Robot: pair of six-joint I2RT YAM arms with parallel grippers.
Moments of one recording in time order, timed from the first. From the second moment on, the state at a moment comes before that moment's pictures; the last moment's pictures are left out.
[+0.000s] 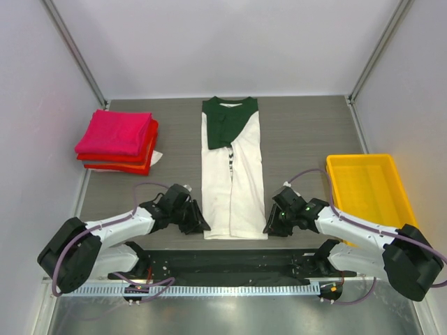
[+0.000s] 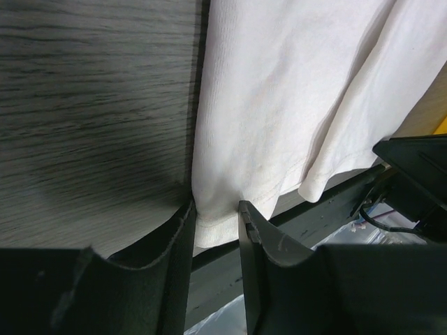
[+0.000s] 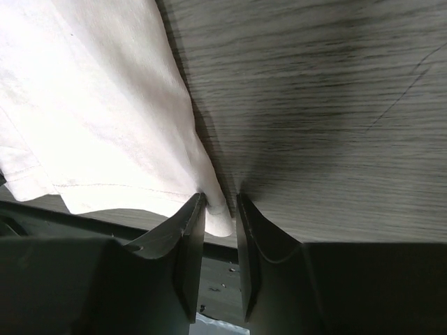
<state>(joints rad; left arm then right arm) -0.69 1.18 0.39 -0.19 0.29 -1.05 0.74 1.07 0.44 -0.51 -0.07 1.05</state>
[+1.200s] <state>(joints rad) -0.73 1.15 0.37 -0.22 0.31 -1.07 0.74 1.04 0.42 -0.54 -0.11 1.05</state>
